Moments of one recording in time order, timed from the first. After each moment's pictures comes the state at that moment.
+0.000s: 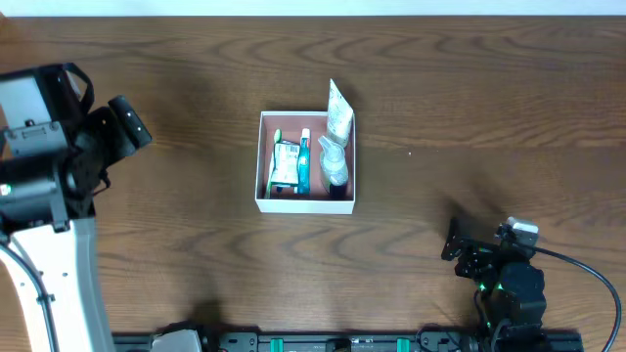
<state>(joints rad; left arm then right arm) 0.21 1.26 1.61 -1.23 -0.14 -0.28 0.12 0.03 0.16 -0.58 0.15 0.35</state>
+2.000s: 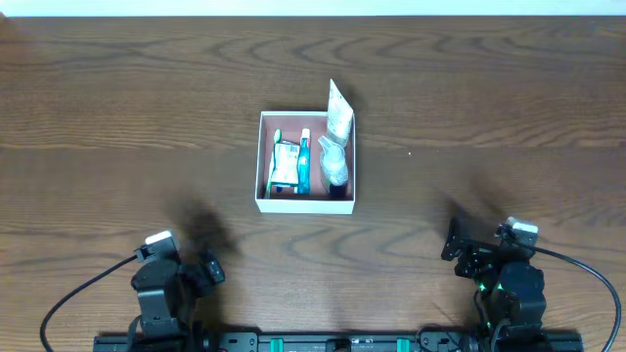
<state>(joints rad) 0.07 0.10 0.22 -0.87 -0.11 -0.25 0.12 0.03 0.16 -0.59 0.14 0.35</state>
